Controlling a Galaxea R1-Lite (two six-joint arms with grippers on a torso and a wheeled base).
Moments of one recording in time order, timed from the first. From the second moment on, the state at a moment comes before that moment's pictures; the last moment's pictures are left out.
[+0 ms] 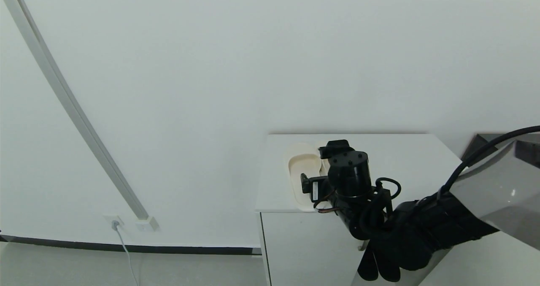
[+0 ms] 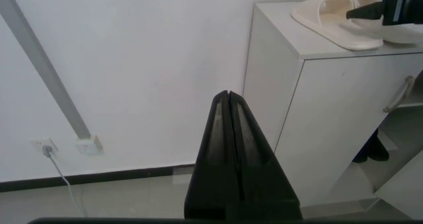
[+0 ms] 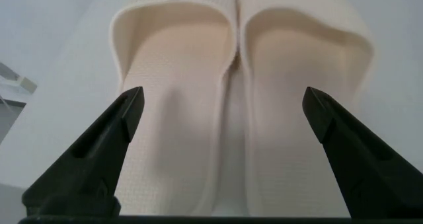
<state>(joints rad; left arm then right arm) 0.00 0.00 0.00 0.00 -0.08 0.01 0.77 2.09 -1.03 -0.79 -0.57 0.20</state>
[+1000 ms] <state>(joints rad) 0.00 0.00 0.00 0.00 -0.08 0.01 0.66 2.30 -1.32 -0.78 -0.48 0.13</state>
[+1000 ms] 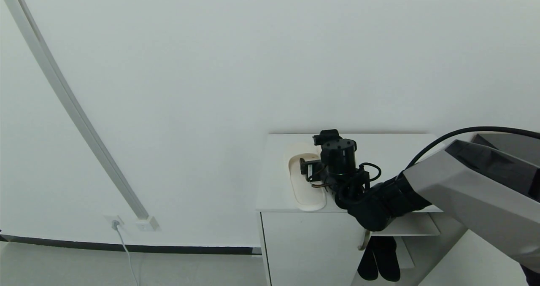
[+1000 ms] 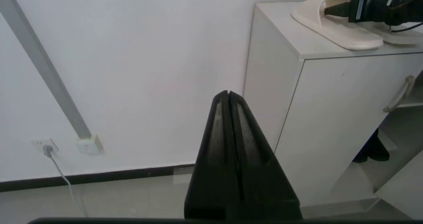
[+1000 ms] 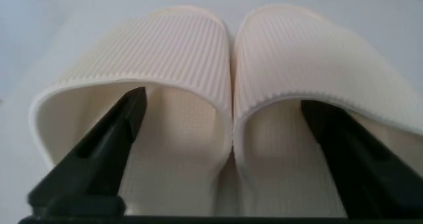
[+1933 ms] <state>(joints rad) 0.00 0.00 0.00 0.00 -0.08 0.01 0.66 2.22 -1.28 -0.75 -0.47 0.12</state>
